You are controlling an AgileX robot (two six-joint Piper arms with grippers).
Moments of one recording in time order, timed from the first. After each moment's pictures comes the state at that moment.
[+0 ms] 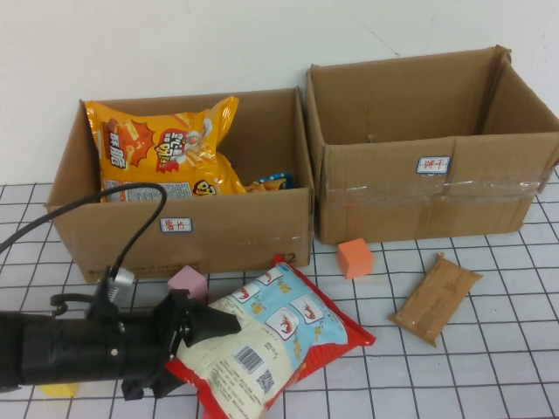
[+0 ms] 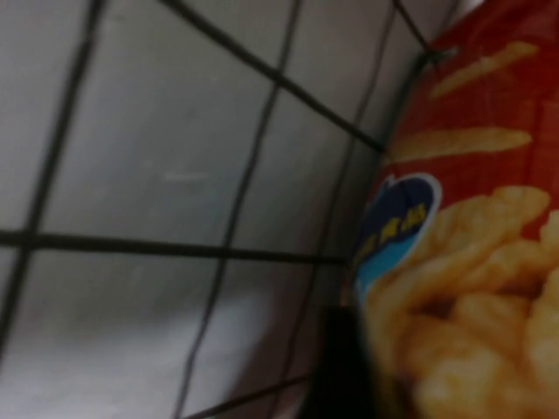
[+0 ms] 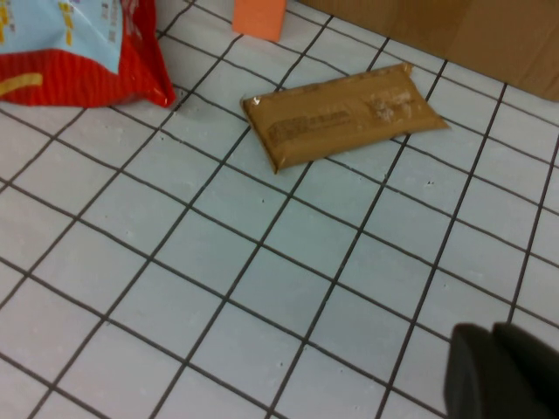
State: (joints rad) right arm 0.04 0.52 -0.27 0.56 0.53 -0.86; left arm -0.10 1.79 -0.64 -1.70 0.86 0.94
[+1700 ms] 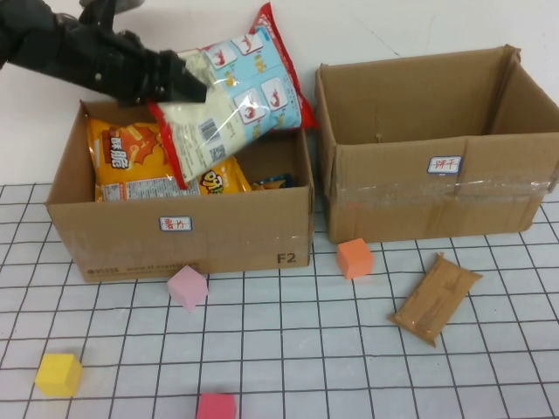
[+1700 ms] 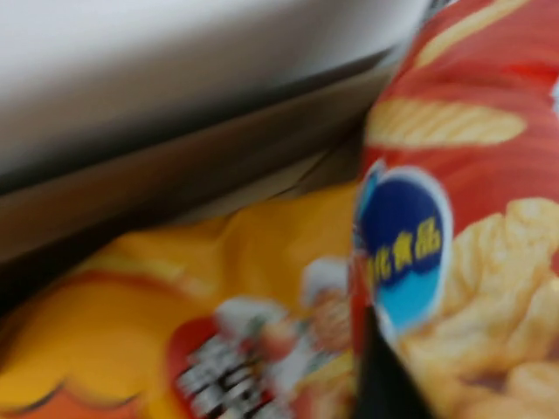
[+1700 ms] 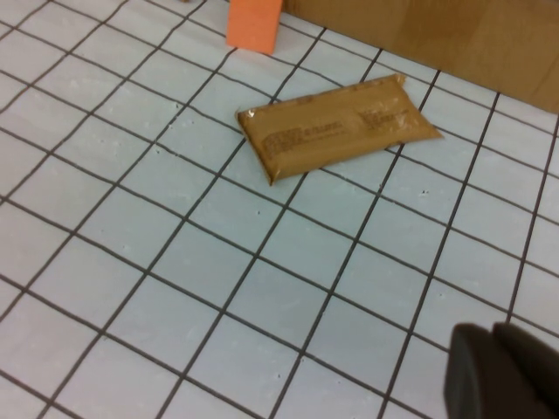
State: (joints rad) right arm 0.04 0.52 -0.27 0.57 0.51 -0.86; left arm -0.08 2.16 -2.15 -0.76 1.08 0.49
